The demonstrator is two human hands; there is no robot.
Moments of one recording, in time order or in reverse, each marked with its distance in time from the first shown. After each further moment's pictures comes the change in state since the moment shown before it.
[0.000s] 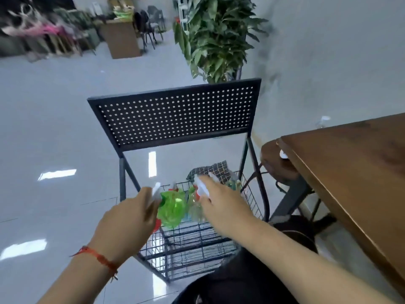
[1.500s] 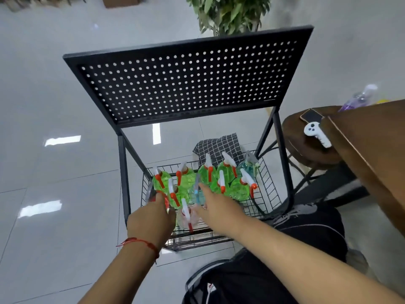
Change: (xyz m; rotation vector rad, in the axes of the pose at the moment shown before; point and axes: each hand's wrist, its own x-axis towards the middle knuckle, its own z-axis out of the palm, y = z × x) left_hand 0.047 -0.024 0.117 0.184 -0.252 -0.290; right_hand 0.065 0.047 0.122 0.051 -0.356 0.163
